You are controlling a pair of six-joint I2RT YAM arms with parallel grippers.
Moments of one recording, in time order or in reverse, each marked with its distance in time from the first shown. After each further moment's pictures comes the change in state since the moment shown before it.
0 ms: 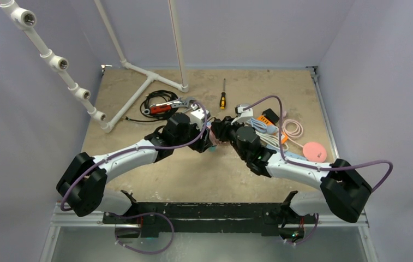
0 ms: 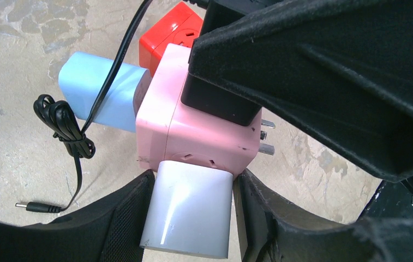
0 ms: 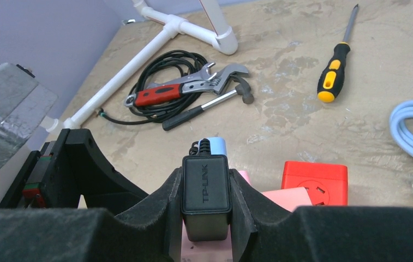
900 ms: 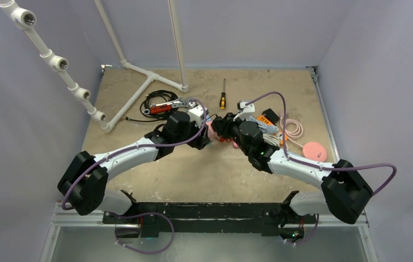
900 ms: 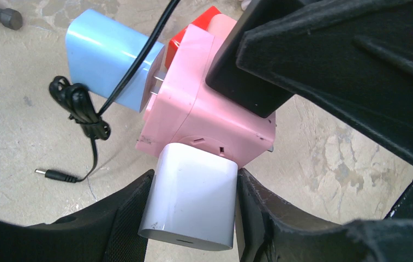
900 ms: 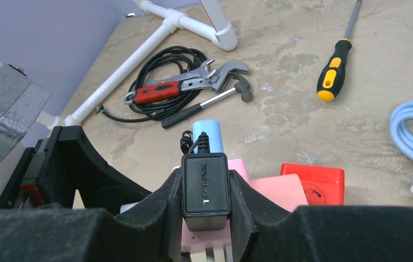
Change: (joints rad) left arm 0.013 0.013 0.021 -0.027 -0.045 -0.002; right arm -0.052 0.000 0.030 -0.063 -0.071 0.007
